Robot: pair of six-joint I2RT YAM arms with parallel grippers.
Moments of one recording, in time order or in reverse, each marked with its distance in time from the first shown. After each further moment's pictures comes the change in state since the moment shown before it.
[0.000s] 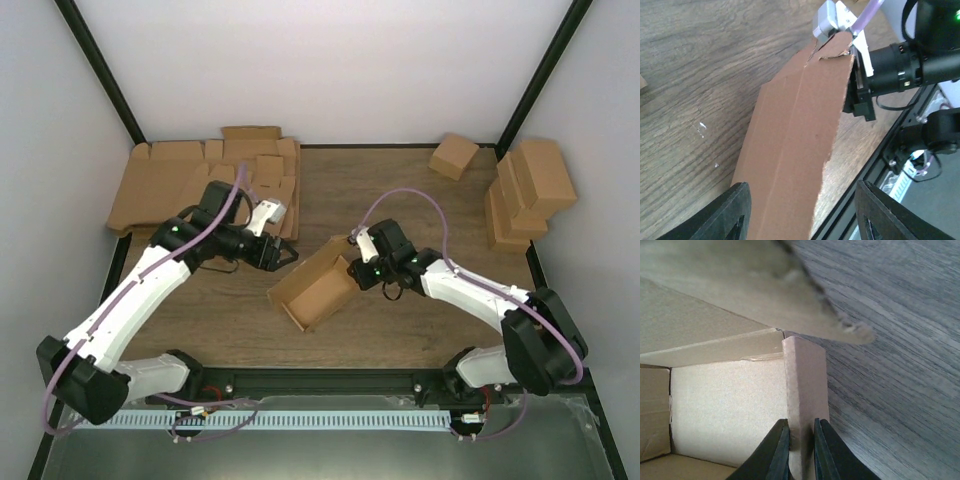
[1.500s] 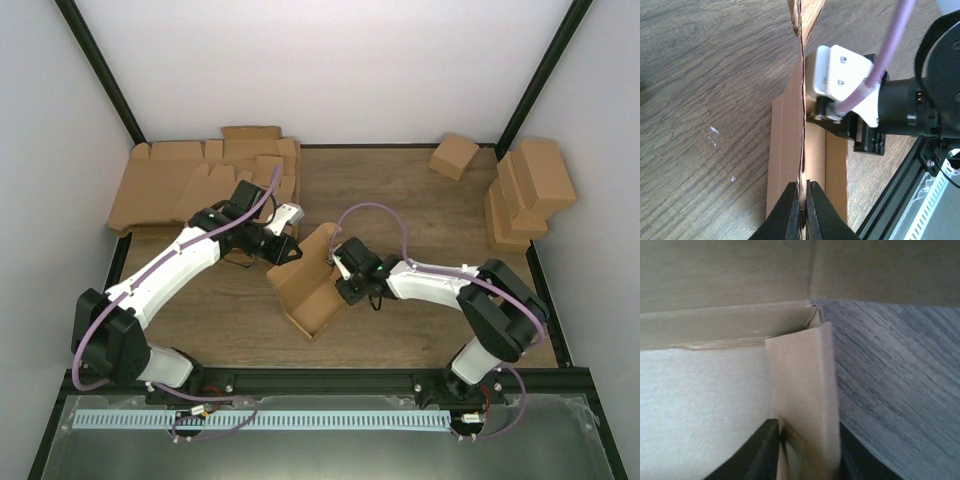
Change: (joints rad) left arm -0.029 0.231 -0.026 0.114 -0.050 0.065; right arm 0.176 0.225 0.031 0.018 0.264 -0.074
